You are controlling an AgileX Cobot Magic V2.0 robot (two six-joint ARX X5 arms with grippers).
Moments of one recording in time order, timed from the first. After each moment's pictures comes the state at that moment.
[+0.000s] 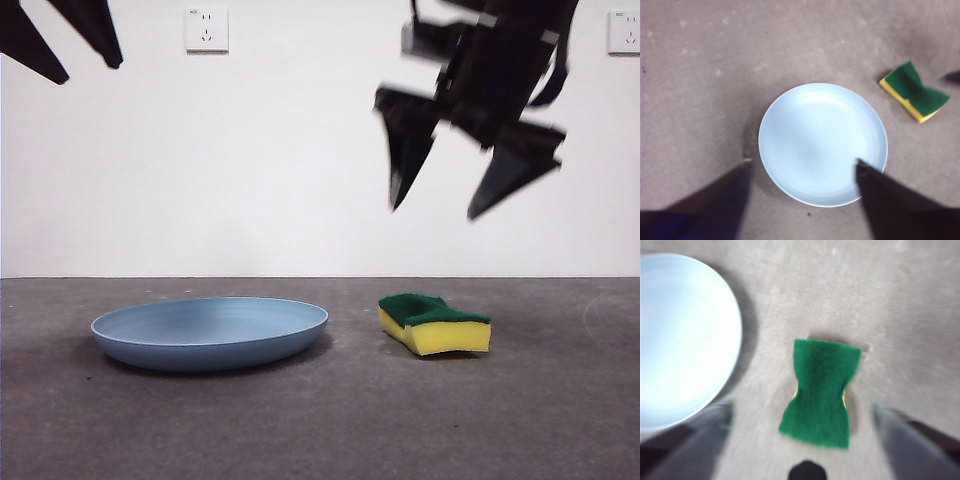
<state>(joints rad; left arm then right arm) -0.32 1.12 1.14 -0.76 0.10 0.04 0.51 1.56 1.20 -0.58 0.00 0.12</state>
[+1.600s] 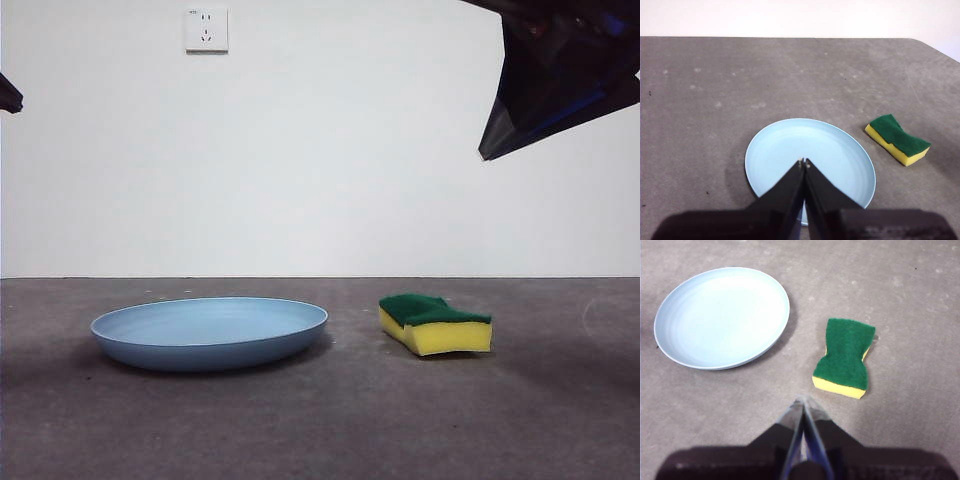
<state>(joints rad) -0.32 0.49 0.40 -0.19 0.11 -0.15 0.82 0.94 0.67 -0.36 0.29 0.18</state>
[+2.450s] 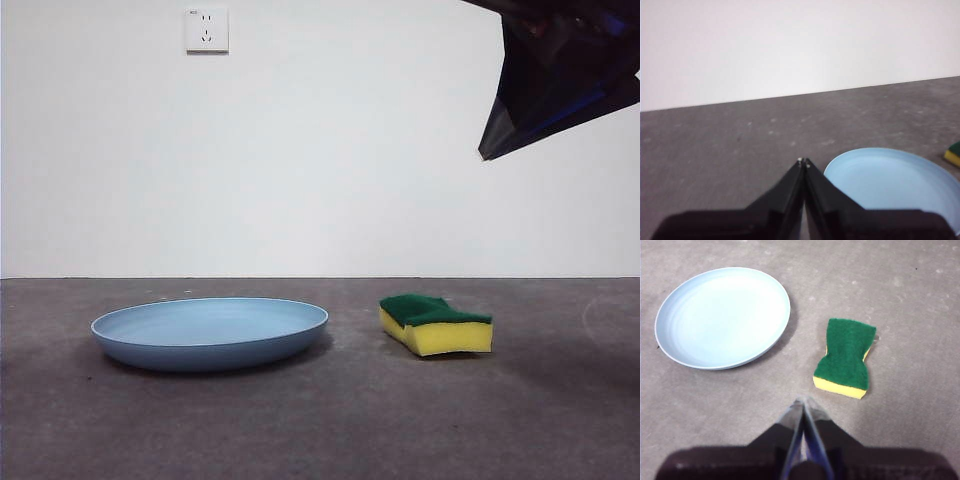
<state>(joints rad) -0.12 0.06 0.10 -0.07 0.08 0.02 0.82 0.94 0.67 -0.36 0.29 0.18</state>
